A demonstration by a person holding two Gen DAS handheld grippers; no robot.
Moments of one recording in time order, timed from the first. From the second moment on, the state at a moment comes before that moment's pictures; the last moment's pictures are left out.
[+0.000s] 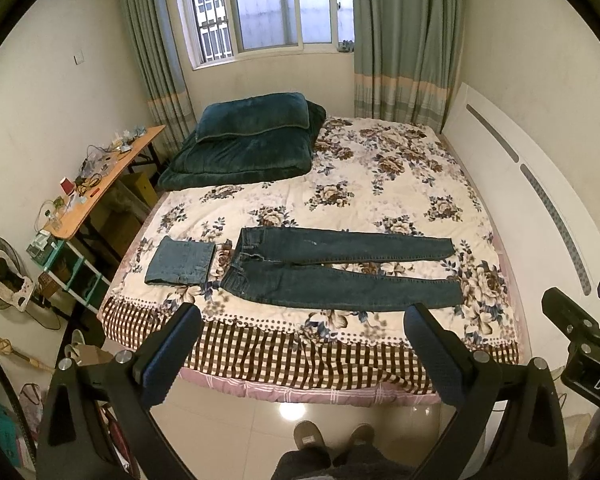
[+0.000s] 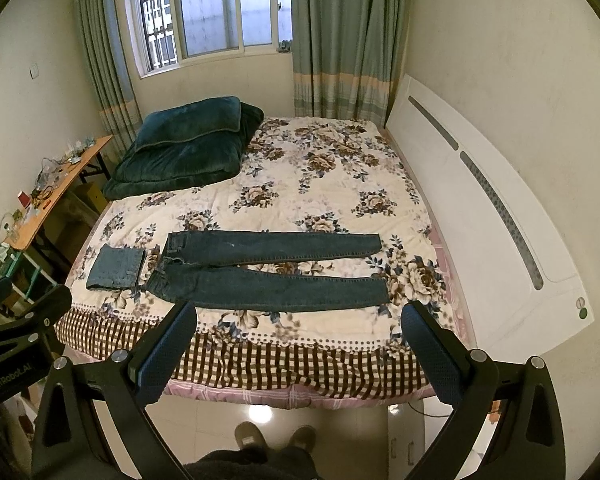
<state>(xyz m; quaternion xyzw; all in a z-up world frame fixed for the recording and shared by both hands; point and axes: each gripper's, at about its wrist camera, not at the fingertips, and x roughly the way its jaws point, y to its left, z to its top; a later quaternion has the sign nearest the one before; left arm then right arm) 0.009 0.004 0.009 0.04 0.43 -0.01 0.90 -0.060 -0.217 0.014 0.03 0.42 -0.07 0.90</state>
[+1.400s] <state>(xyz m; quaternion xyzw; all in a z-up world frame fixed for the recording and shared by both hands) 0.228 -0.002 -0.141 0.05 0.49 0.07 0.87 0.141 -0.268 -0.167 0.09 0.49 -0.08 0.86</state>
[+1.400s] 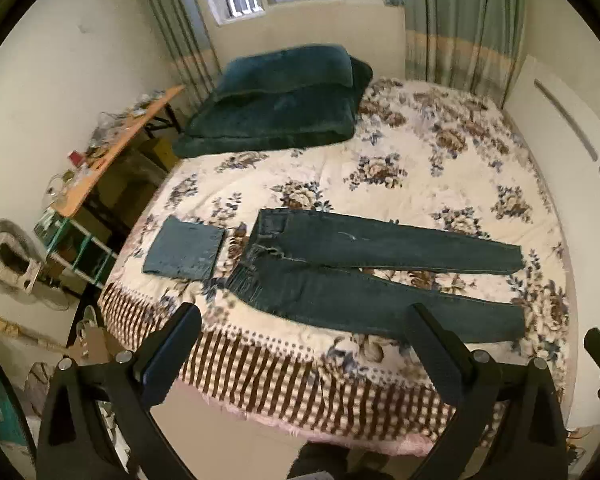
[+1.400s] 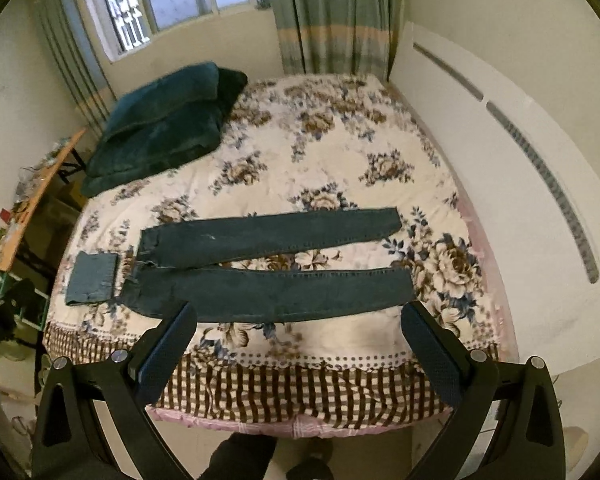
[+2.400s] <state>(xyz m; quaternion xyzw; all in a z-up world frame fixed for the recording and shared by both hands) 0.650 -0.057 -0.578 0.23 0.64 -0.01 0.73 0.670 -0.241 -0.709 -0.27 0.75 0.14 0.59</state>
